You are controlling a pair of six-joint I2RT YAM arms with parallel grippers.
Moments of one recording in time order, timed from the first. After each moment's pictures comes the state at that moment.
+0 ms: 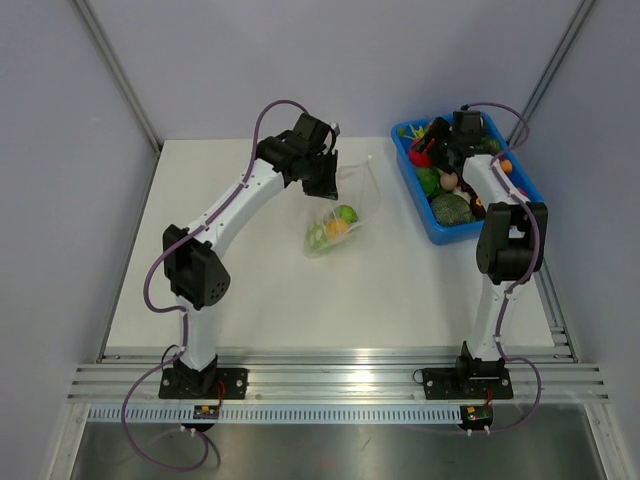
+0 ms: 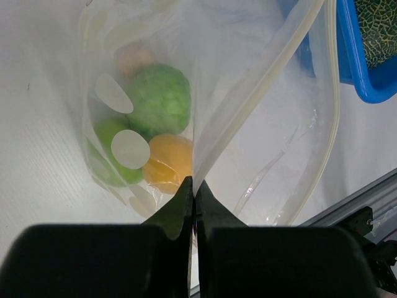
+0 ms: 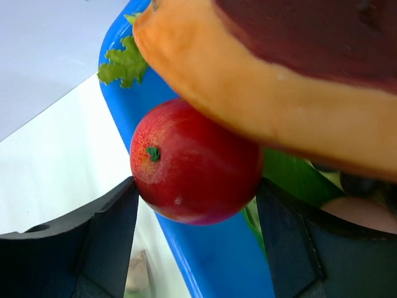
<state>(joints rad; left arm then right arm) -0.59 1.99 2.05 -0.95 0.15 -0.44 0.01 2.11 1.78 -0.28 -0.11 0.59</state>
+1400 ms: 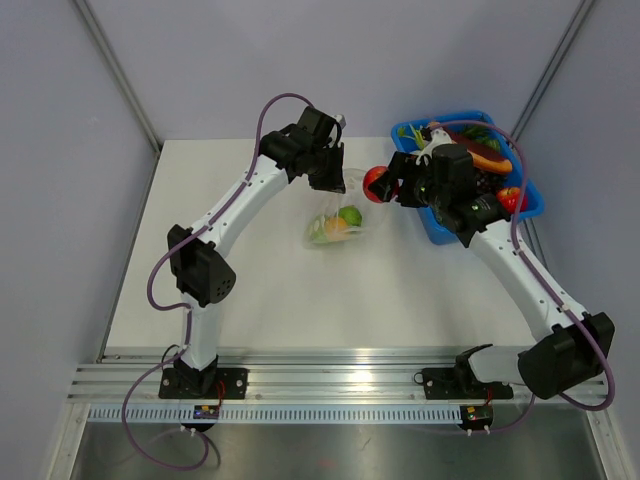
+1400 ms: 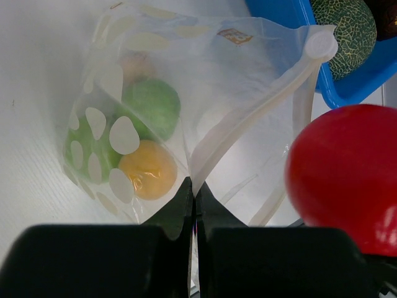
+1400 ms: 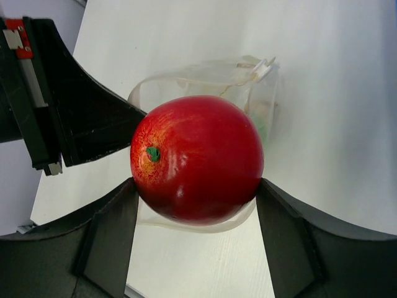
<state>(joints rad) -0.61 2.03 2.17 -0.98 0.16 -0.47 0.36 1.31 1.28 -0.40 -0.15 0.48</state>
